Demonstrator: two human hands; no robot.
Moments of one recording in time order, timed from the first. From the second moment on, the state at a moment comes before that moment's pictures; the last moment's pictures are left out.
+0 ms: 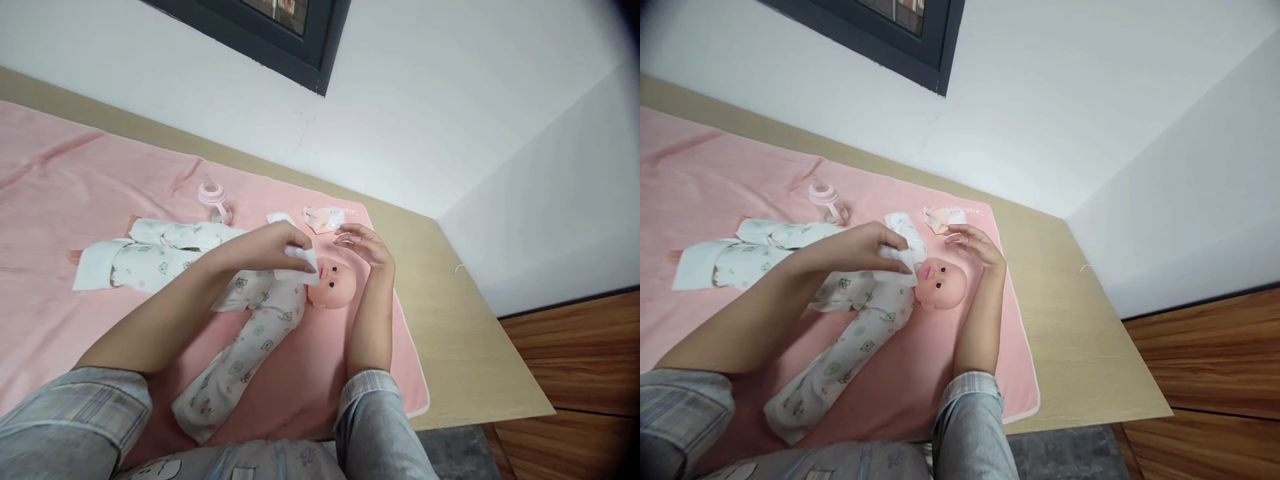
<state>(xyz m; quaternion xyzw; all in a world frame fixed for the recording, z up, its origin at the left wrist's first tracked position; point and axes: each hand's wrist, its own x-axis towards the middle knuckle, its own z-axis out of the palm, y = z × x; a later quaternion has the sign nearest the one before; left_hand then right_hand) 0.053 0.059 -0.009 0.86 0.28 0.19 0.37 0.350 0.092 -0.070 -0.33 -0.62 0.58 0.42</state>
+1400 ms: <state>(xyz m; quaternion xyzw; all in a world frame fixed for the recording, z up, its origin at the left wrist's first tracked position) 0.086 0.056 -0.045 0.92 0.36 0.13 0.11 0.334 0.119 -0.160 -0.37 -0.47 0.66 0.44</state>
